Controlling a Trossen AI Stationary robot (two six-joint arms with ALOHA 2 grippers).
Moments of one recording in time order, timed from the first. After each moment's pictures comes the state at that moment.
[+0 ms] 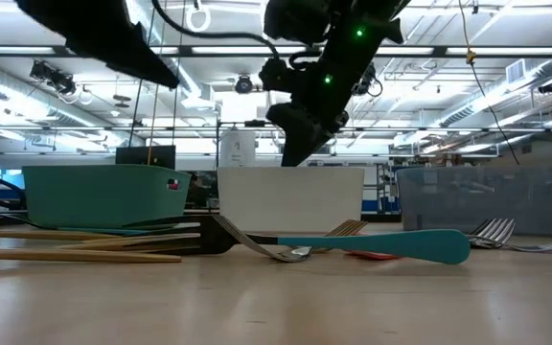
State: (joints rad) left arm -0.50 1.21 0.70 -0.18 -0.70 -0.26; right arm 0.06 1.90 1.34 -0.49 0.56 0.26
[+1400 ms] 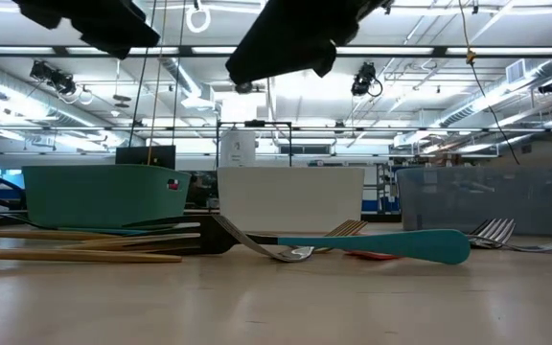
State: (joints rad) left arm -0.61 1.21 0.66 0.03 -0.46 -0.18; right arm 0.40 1.87 1.29 -0.12 0.37 0.22
